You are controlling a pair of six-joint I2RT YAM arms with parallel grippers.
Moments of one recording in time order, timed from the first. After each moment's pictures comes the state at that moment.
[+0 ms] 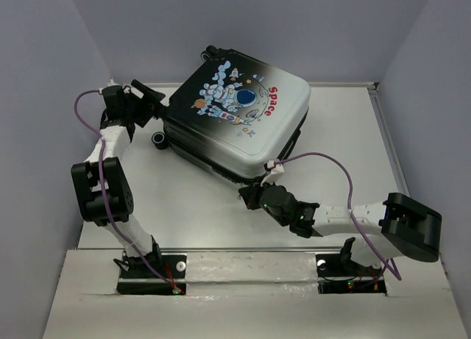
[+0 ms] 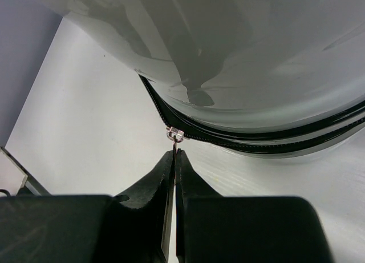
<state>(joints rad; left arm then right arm) 0.18 1.71 1.24 0.05 0.35 -0.85 1.15 1.37 0.54 0.50 0.45 0.74</state>
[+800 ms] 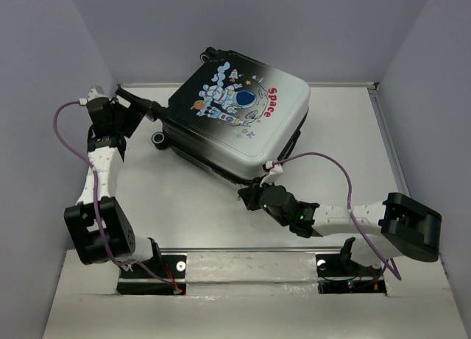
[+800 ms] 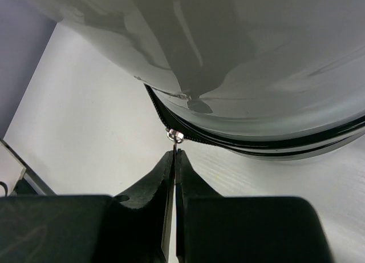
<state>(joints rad) 0.24 1.37 1.06 -0.04 0.25 -0.80 1.15 1.38 0.54 0.50 0.42 0.72</state>
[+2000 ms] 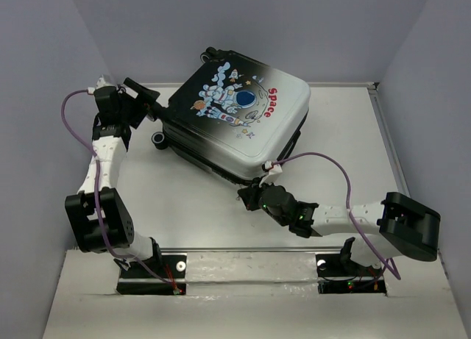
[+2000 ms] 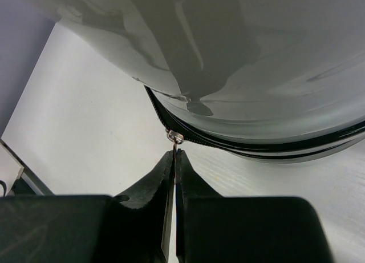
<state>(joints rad) 0.17 1.46 1.17 -0.08 0.26 -0.83 1.15 1.39 0.54 0.51 0.42 0.71</state>
